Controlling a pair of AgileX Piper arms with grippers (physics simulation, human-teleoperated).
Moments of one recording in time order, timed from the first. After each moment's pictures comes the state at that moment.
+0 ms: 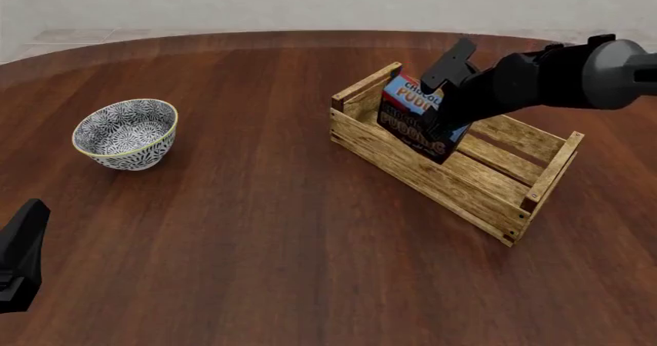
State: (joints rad) left arm 0.00 0.01 0.00 0.00 0.00; right arm 0.24 1.81 -1.19 0.23 -0.58
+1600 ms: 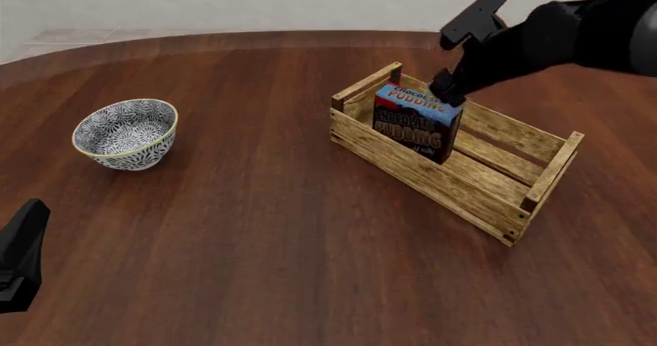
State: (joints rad) left arm 0.00 0.01 0.00 0.00 0.00; right arm 0.21 1.72 -1.29 0.33 -0.55
